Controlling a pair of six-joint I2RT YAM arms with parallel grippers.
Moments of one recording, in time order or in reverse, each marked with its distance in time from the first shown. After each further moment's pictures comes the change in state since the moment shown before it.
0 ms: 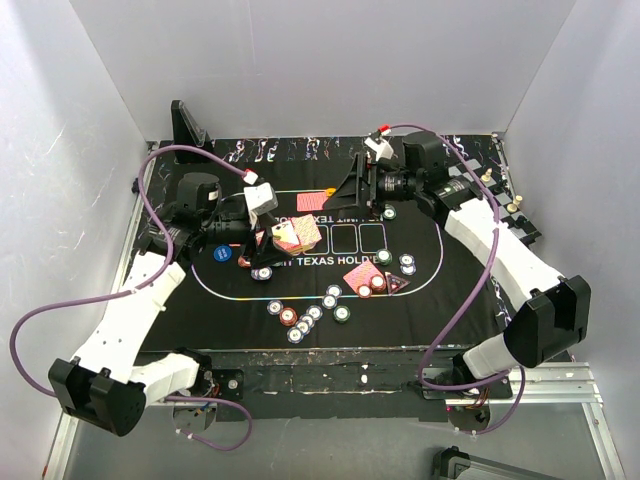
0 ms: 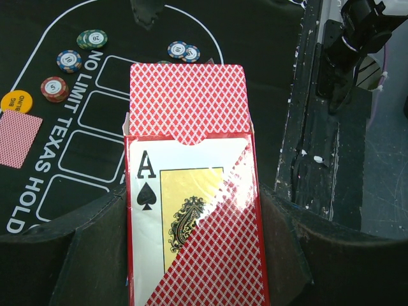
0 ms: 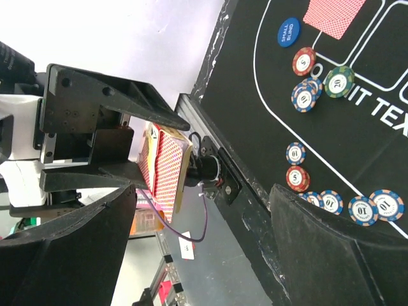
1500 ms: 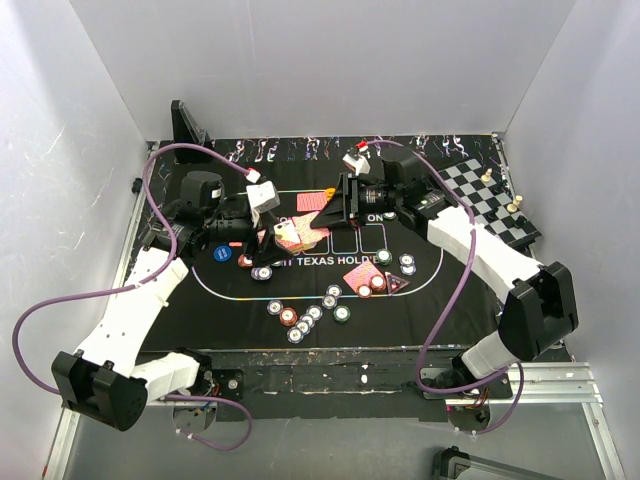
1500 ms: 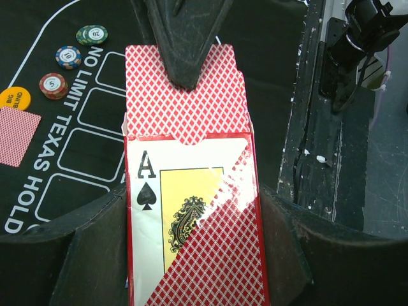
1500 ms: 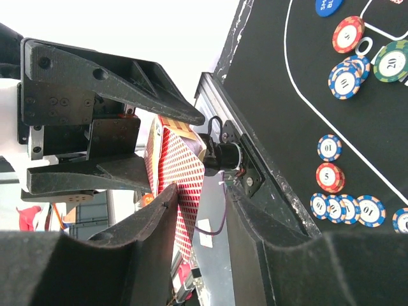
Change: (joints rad) left arm 0.000 0.031 0.000 0.008 -0.001 0.005; right arm 0.092 0.056 -0.123 0.224 -0.053 0.137
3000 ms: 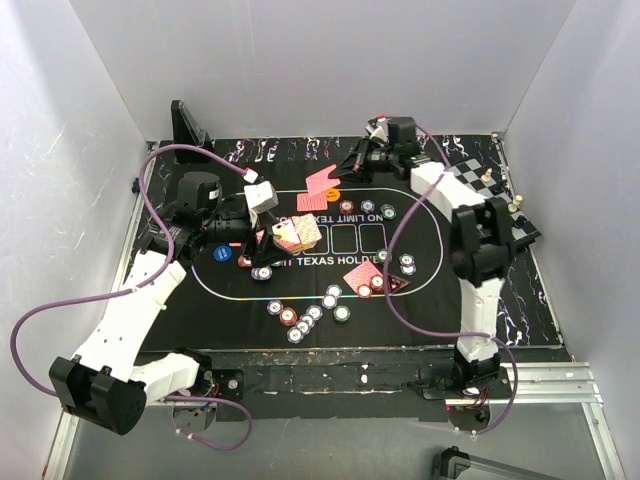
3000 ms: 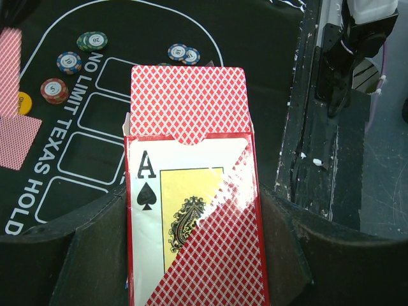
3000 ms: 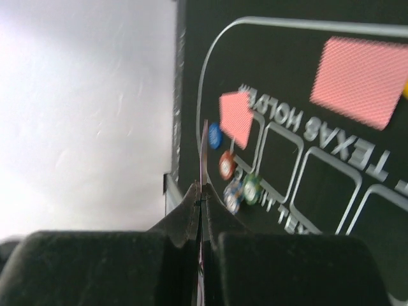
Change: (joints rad) left arm 0.000 -0.020 0.000 0.005 0.006 -0.018; right arm -0.251 0.482 0.358 0.074 0.024 0.030
